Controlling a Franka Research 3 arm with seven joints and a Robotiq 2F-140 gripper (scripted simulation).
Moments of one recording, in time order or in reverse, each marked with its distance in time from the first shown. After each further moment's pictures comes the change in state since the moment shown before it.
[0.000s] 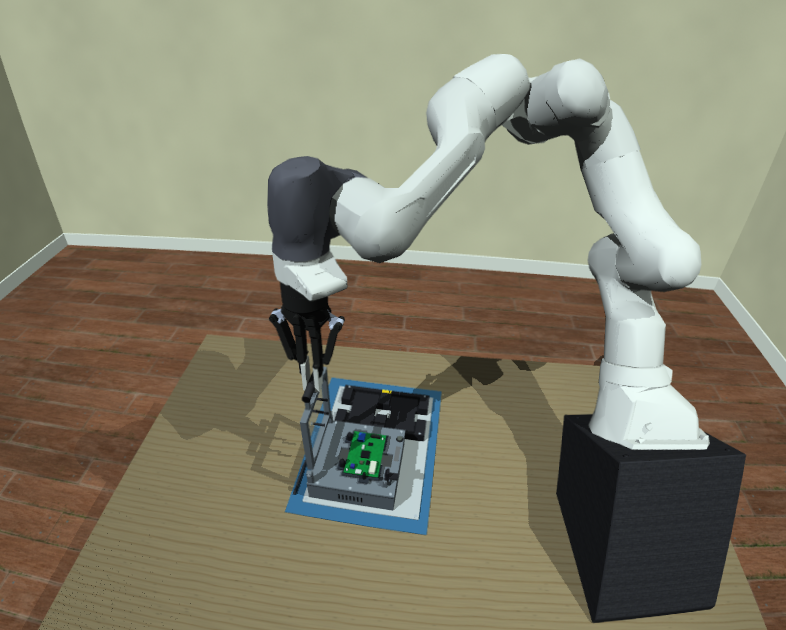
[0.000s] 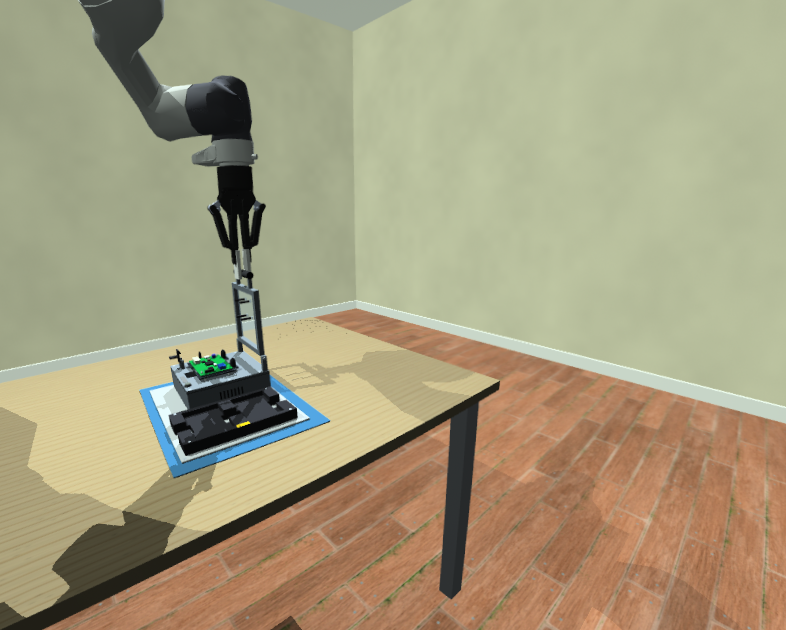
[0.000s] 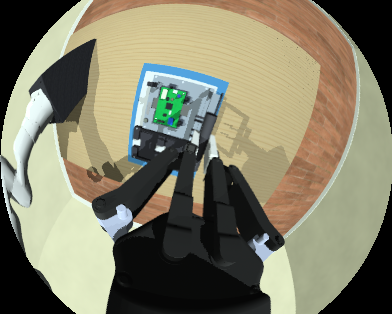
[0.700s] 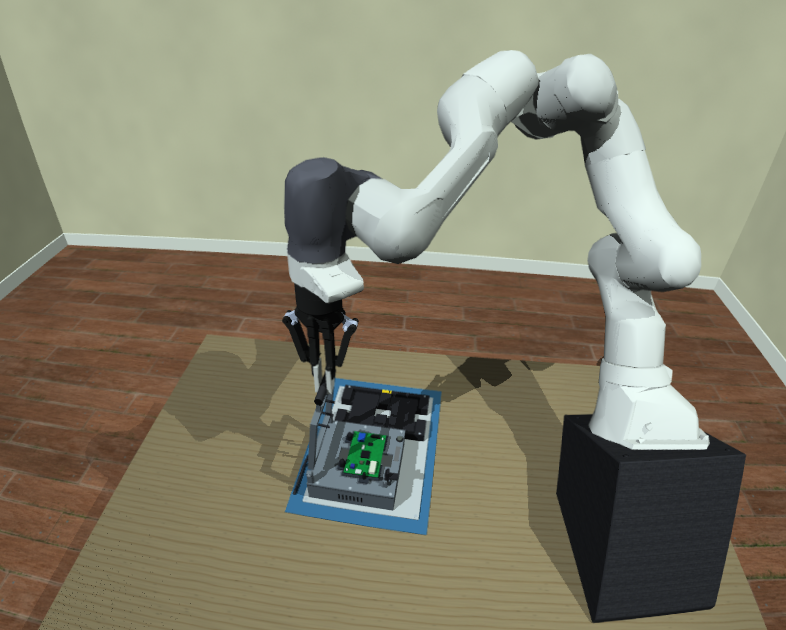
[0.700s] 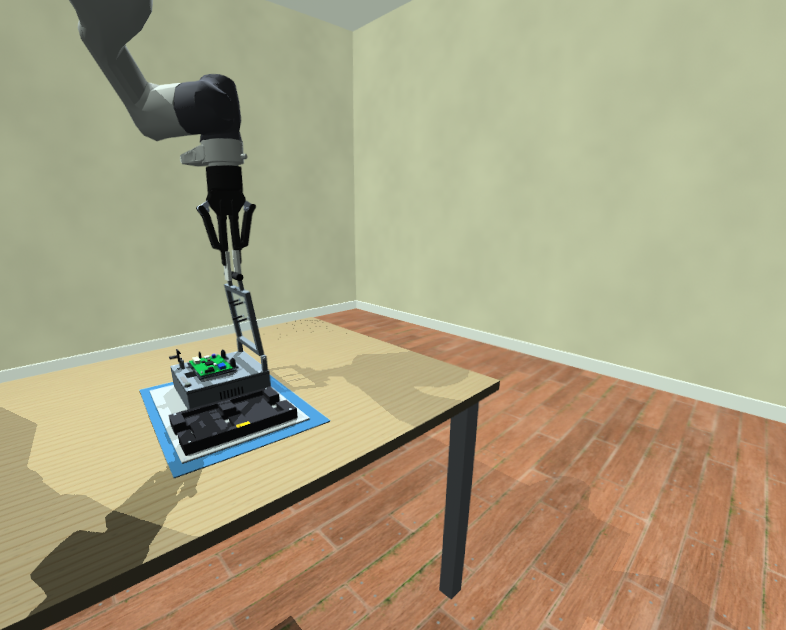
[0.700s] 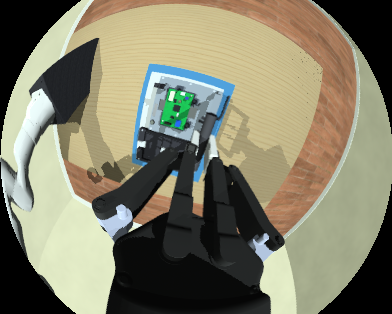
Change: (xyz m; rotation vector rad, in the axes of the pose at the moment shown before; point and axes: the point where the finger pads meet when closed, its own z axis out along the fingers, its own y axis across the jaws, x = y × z) arm 0.000 -0.023 0.001 -0.003 0.001 0.000
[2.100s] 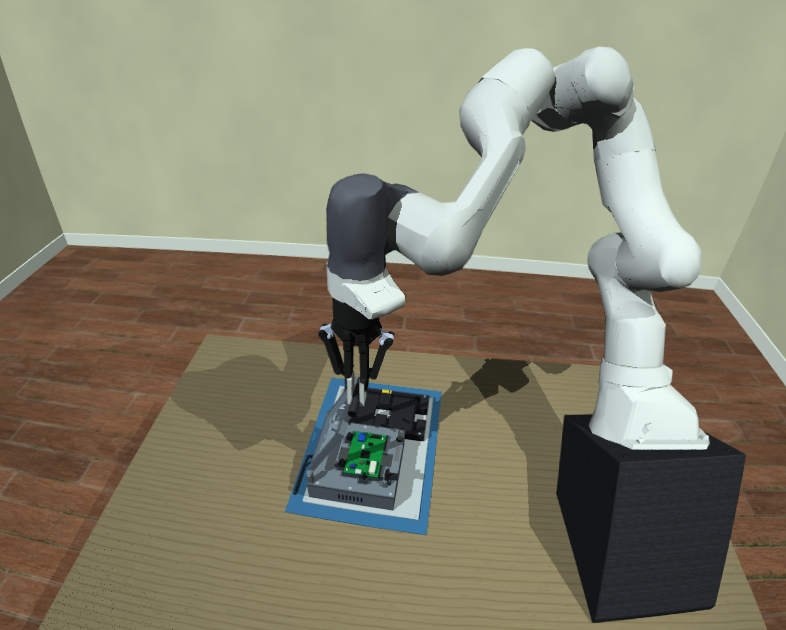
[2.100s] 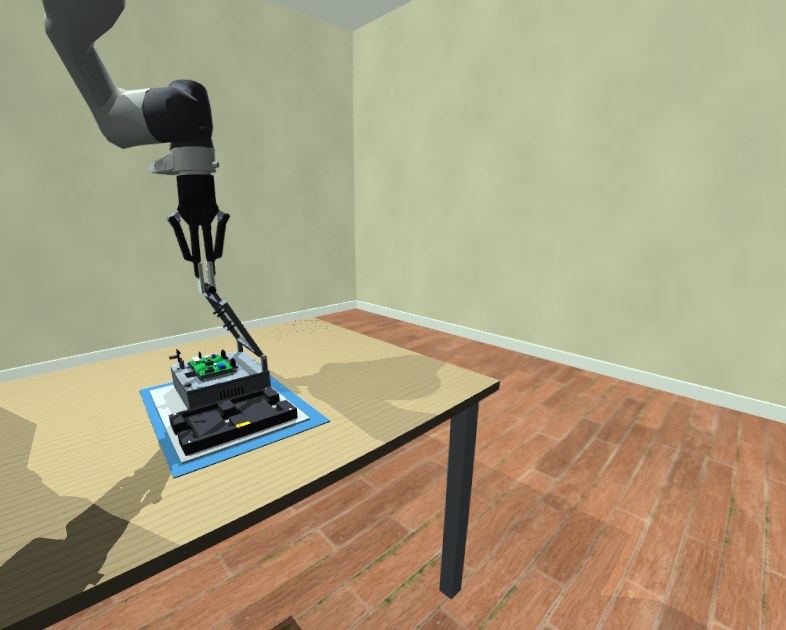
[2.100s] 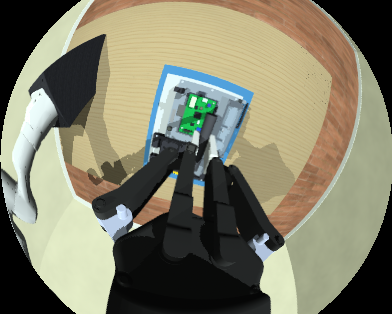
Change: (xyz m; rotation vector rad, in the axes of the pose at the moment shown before) arm 0.000 -0.062 0.019 0.002 -0.003 -0.004
